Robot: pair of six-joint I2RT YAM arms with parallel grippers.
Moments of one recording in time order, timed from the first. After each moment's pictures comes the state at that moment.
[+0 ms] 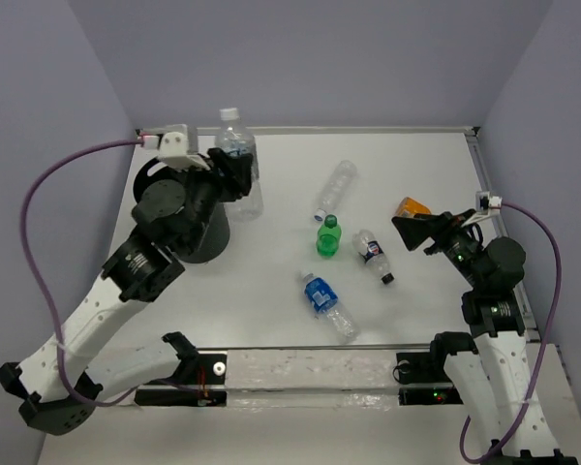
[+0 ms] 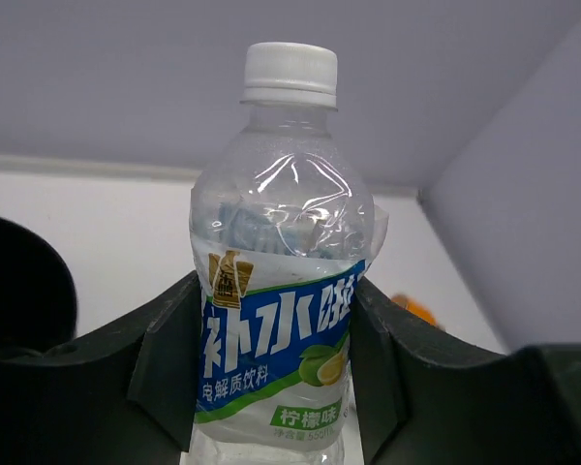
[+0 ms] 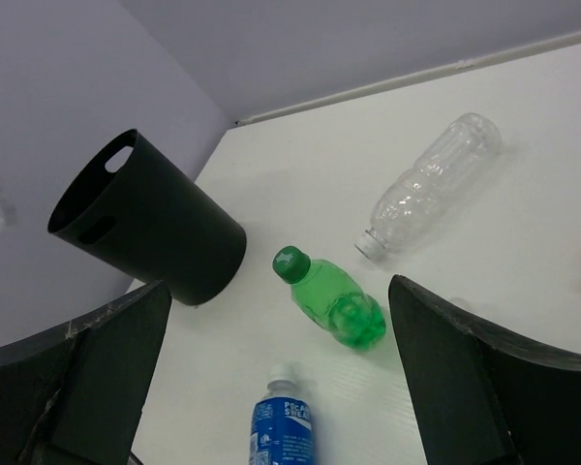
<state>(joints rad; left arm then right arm) -0.78 0.98 1.22 -0.31 -0.45 -0.40 0.02 0.51 0.56 0.01 -0.50 0.63</state>
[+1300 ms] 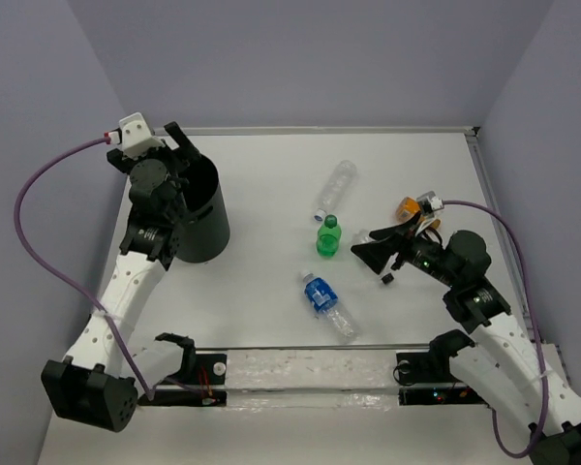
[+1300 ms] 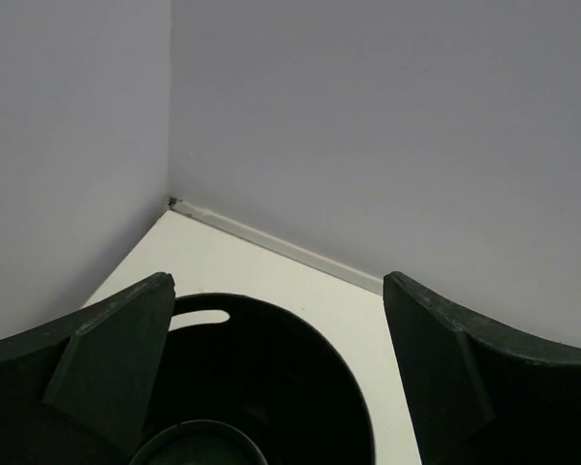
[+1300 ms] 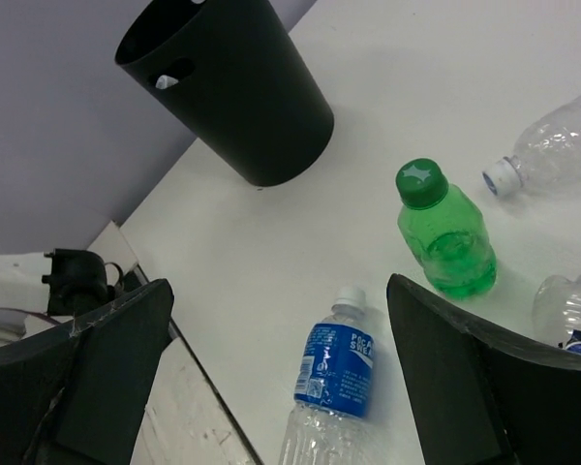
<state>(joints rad) -0.25 1.05 1.00 0.18 -0.59 -0.18 0.39 0.61 0.53 0.05 -0.50 0.52</state>
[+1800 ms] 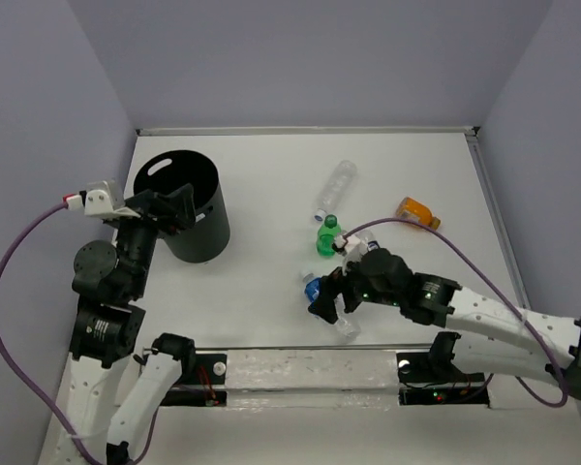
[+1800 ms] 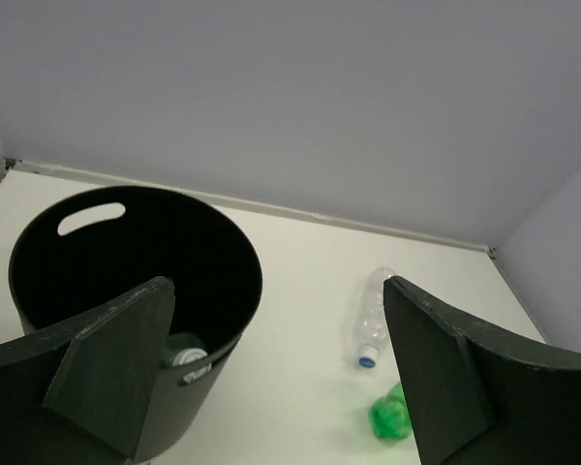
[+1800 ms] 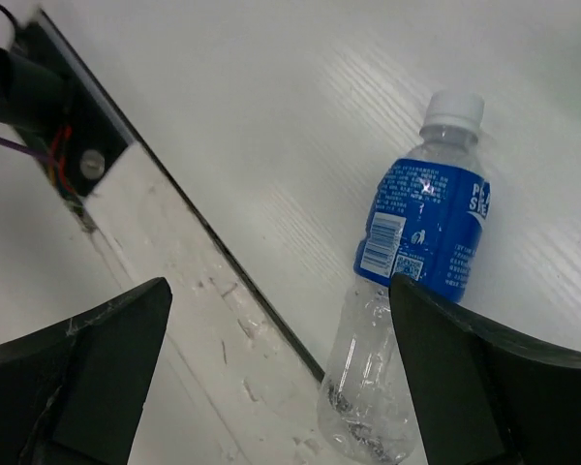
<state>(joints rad) -0.25 0.55 0.98 -0.29 -0.15 -0.35 1.02 0.92 0.65 -0.23 -0.08 0.45</state>
